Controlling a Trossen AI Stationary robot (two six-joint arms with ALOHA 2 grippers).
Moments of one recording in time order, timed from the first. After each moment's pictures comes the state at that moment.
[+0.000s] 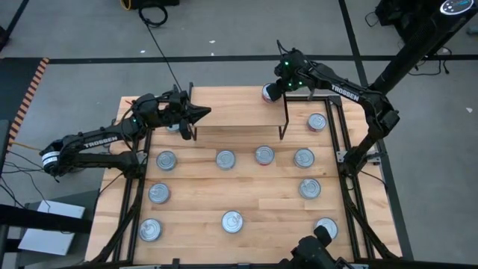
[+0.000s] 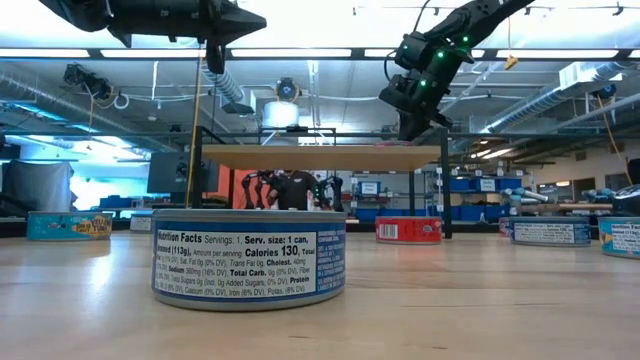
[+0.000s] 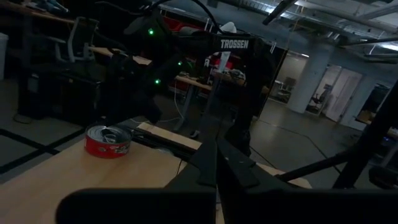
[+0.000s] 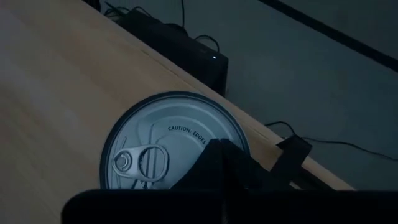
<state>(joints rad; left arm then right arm) 0.47 0.94 0.68 0.37 0.30 -0.32 -0.80 1.66 1.44 -0.68 -0.01 0.16</state>
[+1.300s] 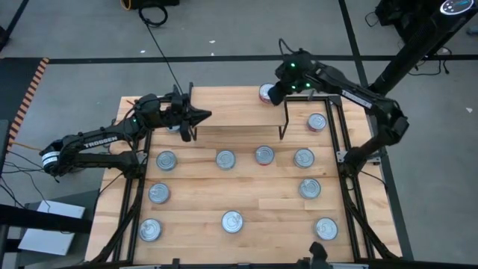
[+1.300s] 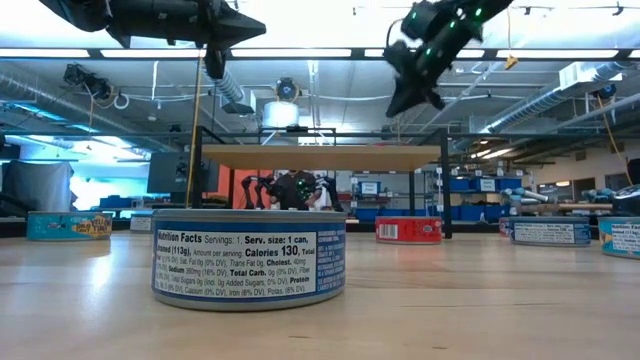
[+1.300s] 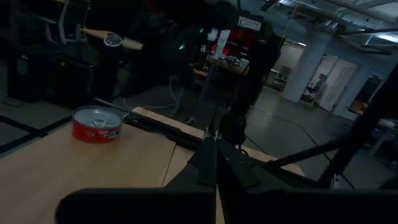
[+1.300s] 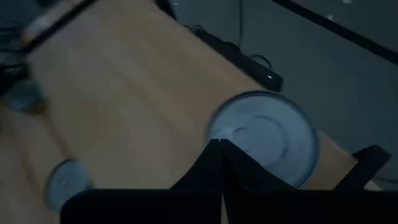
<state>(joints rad) 0.47 0.94 0.68 0.31 0.33 -0.33 -0.71 1.52 1.44 -0.70 -0.19 0.16</state>
